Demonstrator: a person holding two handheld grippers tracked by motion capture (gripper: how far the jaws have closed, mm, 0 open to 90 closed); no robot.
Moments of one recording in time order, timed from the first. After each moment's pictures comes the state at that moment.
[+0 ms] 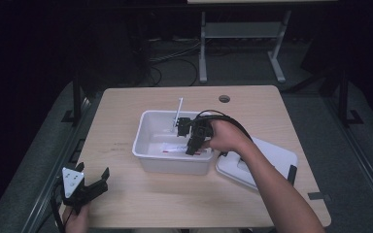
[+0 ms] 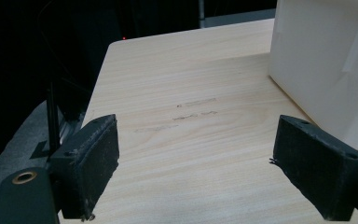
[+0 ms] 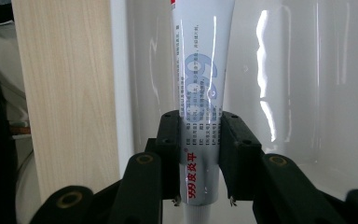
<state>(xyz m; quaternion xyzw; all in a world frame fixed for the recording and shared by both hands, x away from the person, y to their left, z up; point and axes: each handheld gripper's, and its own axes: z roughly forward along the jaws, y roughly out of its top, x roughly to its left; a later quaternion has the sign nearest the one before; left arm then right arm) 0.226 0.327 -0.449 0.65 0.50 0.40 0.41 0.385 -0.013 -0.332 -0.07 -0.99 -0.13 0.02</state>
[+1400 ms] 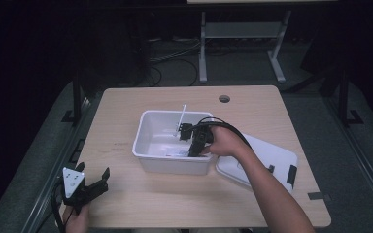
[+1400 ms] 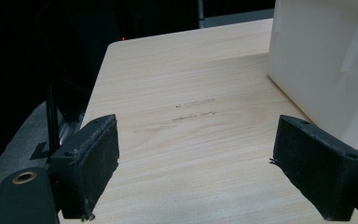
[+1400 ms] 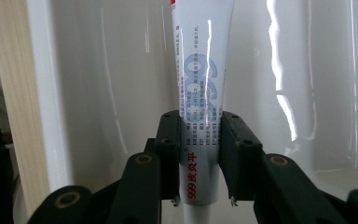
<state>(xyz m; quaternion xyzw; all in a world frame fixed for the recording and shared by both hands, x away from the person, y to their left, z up) 0.226 0.326 -0.449 0.65 0.49 0.40 0.41 0.395 -0.016 -0.369 -0.10 -0.99 -0.13 0.05</state>
